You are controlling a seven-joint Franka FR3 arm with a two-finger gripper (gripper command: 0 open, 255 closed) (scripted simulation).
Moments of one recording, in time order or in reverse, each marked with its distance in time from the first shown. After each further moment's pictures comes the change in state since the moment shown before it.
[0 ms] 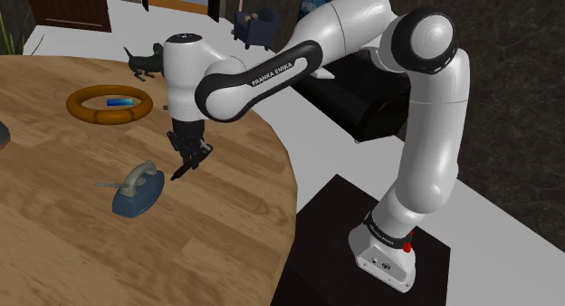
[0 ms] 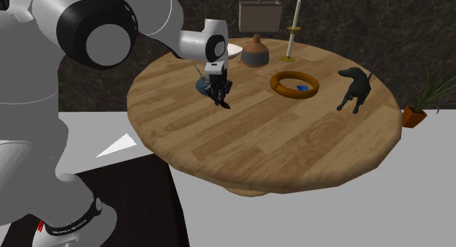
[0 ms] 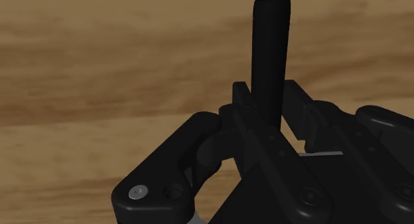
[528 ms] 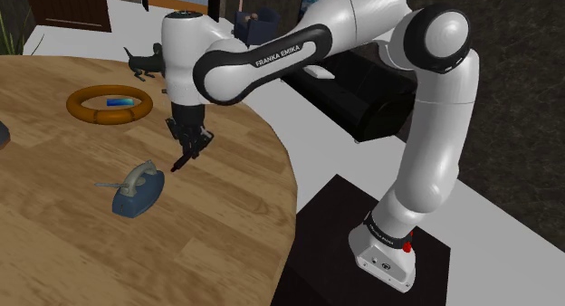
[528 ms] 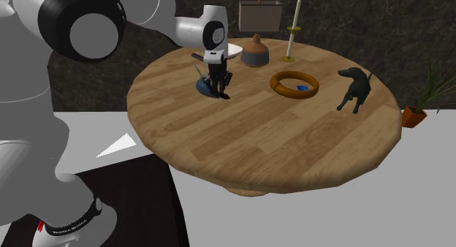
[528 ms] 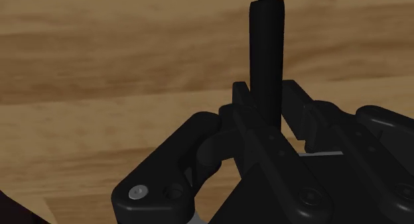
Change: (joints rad) arm -0.020 -0.059 0.030 0.034 0.051 -0.079 -0.032
